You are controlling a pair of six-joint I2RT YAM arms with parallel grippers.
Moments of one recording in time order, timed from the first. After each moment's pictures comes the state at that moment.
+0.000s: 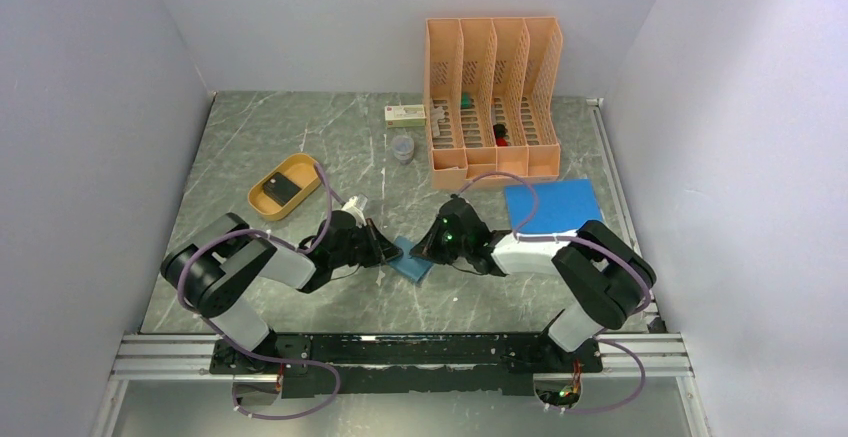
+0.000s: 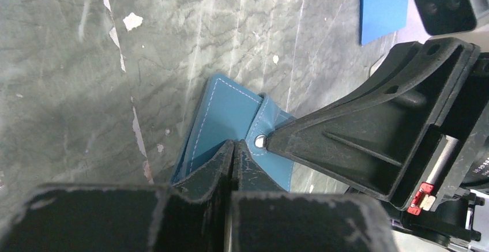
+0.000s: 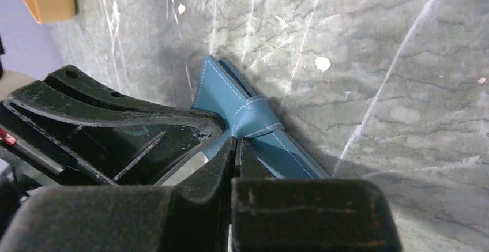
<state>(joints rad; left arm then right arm) -0.69 1.65 0.35 0.74 0.20 -0.96 0.78 1.57 0.60 0.24 -0.11 1.08</state>
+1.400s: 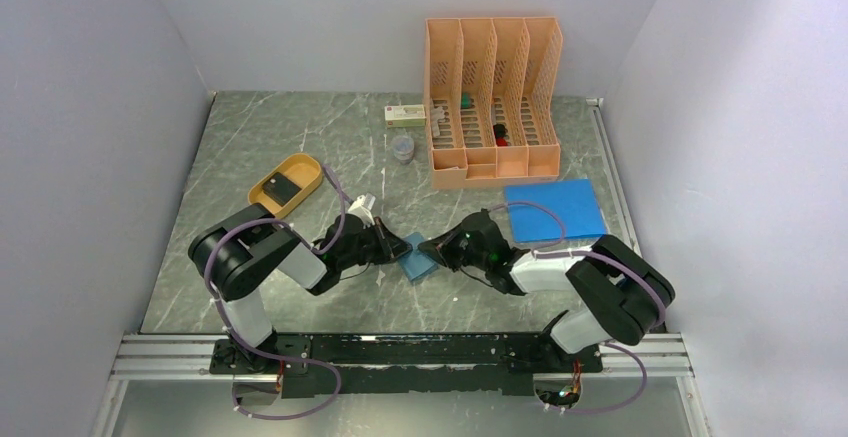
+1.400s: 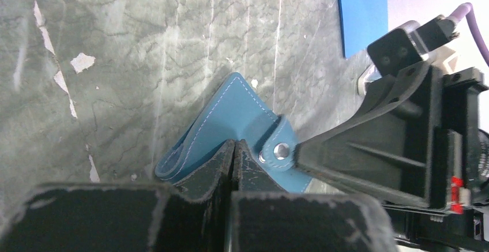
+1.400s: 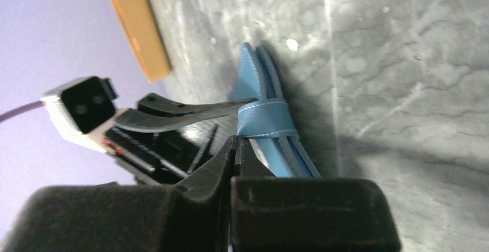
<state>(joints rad) -0.74 1.79 0.37 0.96 0.15 -0.96 0.73 1.47 0.38 0.48 -0.07 1.52</state>
